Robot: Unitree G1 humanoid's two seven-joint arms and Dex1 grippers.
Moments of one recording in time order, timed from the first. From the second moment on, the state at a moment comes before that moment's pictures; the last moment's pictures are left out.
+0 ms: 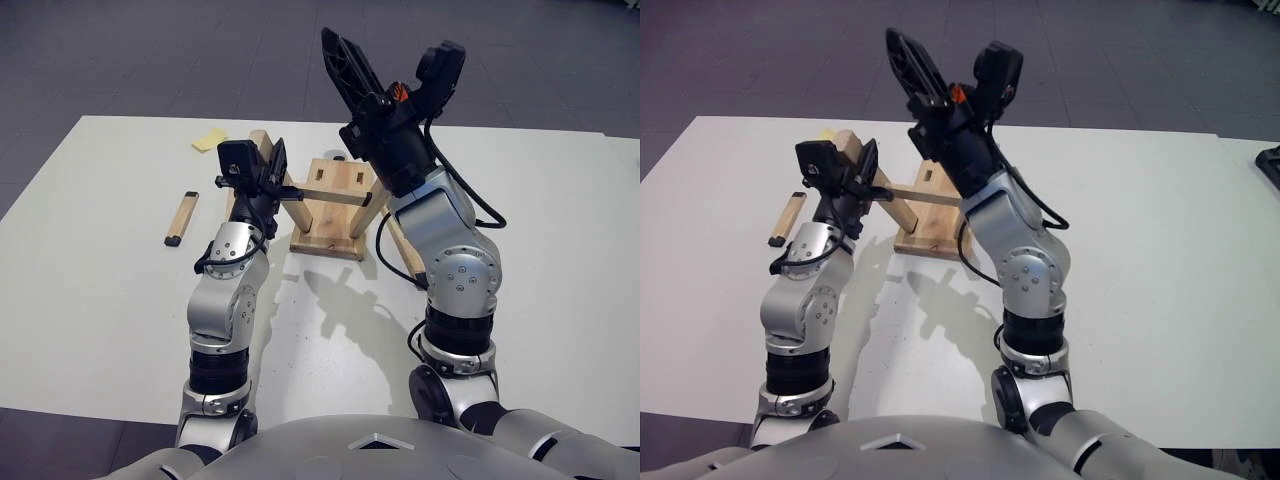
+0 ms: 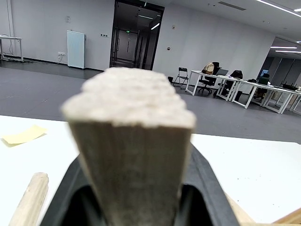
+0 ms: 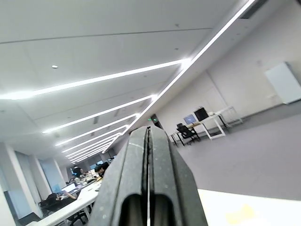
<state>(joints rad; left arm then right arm) -0.19 -0.04 -0.06 -0.37 -0.20 0.48 0.06 -0.49 0.14 0.06 -0.41 0.84 0.50 0.12</state>
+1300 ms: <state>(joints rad) -0.19 -0.05 -0.06 -0.38 -0.18 0.49 0.07 -0.48 -0.17 0.63 -0.11 -0.45 0.51 0.23</state>
